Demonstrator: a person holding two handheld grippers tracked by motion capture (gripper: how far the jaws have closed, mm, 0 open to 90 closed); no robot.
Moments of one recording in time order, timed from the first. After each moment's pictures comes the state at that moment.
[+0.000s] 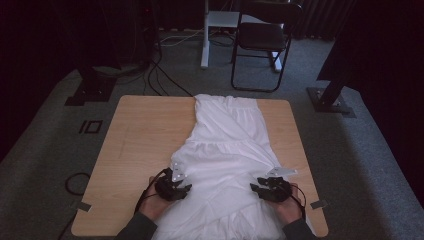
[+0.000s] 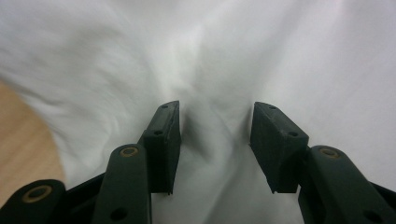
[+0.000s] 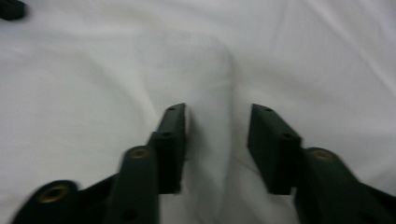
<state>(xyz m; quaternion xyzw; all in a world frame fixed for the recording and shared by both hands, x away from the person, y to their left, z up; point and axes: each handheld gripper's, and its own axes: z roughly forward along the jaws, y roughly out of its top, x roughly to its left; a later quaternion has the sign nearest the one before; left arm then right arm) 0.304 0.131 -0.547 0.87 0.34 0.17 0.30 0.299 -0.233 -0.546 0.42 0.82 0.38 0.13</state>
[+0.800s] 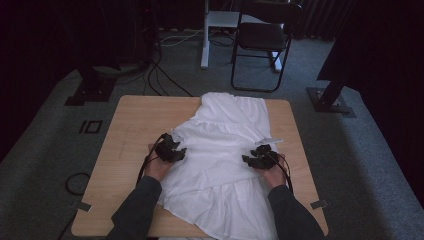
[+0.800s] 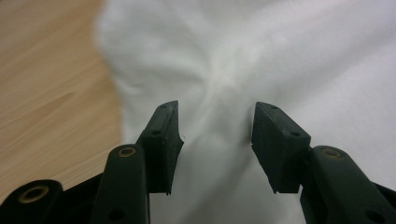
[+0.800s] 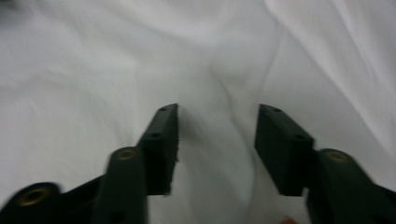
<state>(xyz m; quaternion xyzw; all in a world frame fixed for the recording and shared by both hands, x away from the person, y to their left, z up) 0.406 0.155 -0.515 0.83 0.41 0.26 0.28 0.404 -0.211 -0.537 0.45 0.80 0.39 0.14</state>
